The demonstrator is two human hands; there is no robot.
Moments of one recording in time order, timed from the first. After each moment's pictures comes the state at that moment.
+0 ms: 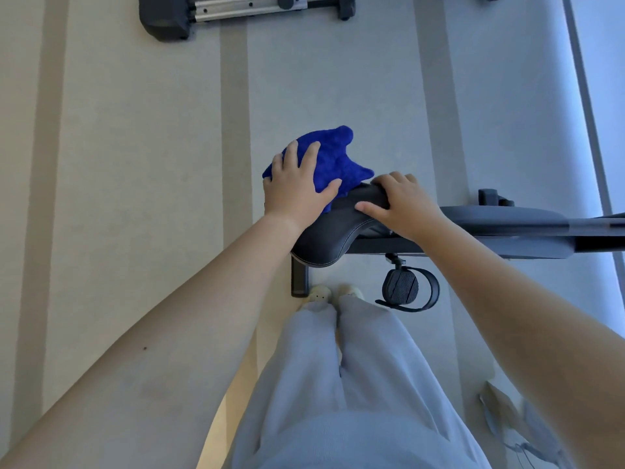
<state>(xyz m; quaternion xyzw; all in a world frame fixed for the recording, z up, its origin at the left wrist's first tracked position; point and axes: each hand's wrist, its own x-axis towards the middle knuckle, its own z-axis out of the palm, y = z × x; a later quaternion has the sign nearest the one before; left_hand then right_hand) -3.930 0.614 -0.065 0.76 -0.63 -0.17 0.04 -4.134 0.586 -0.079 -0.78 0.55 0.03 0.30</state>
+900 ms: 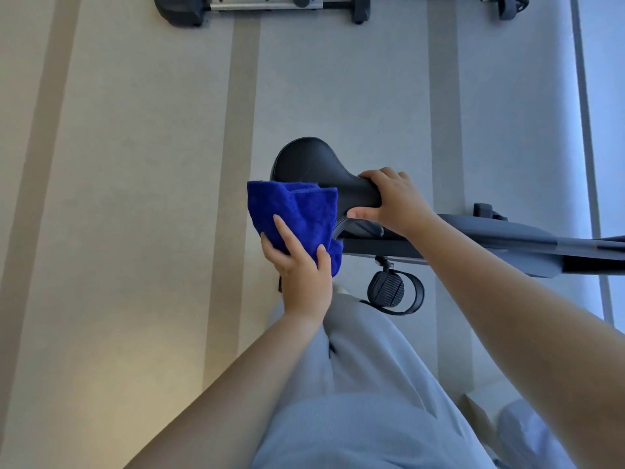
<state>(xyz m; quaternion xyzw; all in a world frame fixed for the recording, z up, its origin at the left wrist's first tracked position) -4.023 0.741 -0.079 0.84 -0.34 -0.28 0.30 -4.141 0.578 -0.084 -0.80 0.51 0.02 0.32</state>
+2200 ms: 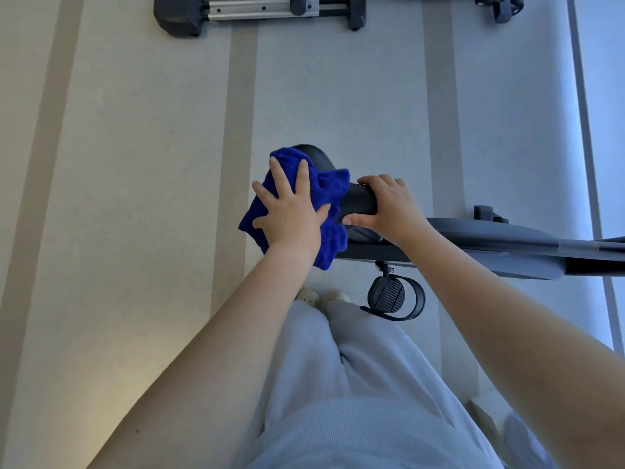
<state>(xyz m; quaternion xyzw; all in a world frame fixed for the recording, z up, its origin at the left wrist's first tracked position) -3.986 0.649 -0.055 0.84 -0.51 -0.16 -0.06 -4.142 0.584 -0.088 -0.79 0.52 -0.02 0.32</state>
